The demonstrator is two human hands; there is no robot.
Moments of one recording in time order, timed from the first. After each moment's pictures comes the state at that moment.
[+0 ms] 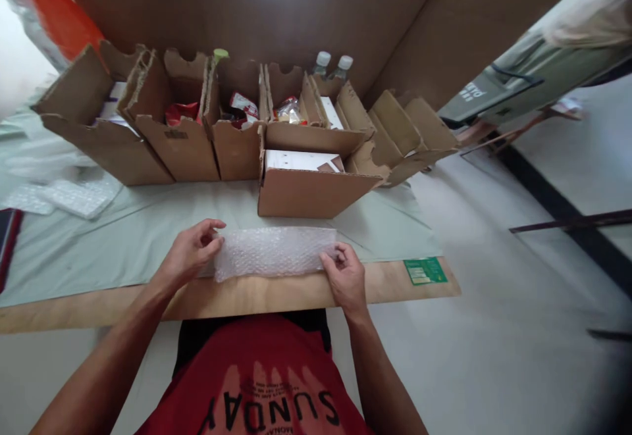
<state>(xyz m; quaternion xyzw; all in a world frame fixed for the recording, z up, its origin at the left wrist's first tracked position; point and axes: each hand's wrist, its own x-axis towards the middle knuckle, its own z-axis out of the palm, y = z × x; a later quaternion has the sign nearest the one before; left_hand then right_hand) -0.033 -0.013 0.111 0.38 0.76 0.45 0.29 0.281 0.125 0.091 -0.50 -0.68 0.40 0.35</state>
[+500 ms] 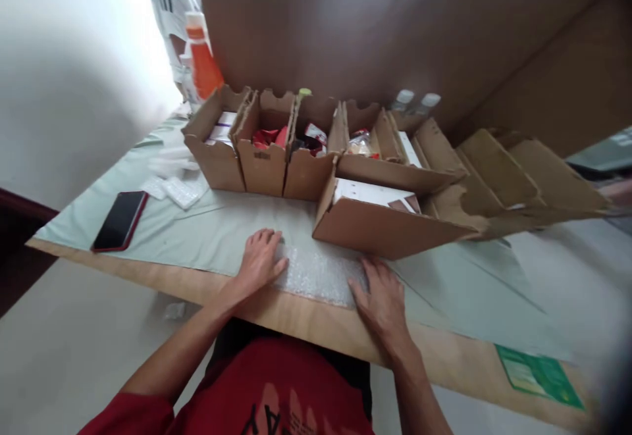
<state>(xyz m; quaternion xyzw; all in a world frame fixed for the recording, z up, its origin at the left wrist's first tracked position) -0.003 0.001 0.082 0.50 0.83 0.24 0.05 0.248 0.164 0.068 -0.34 -0.91 0.08 0.21</state>
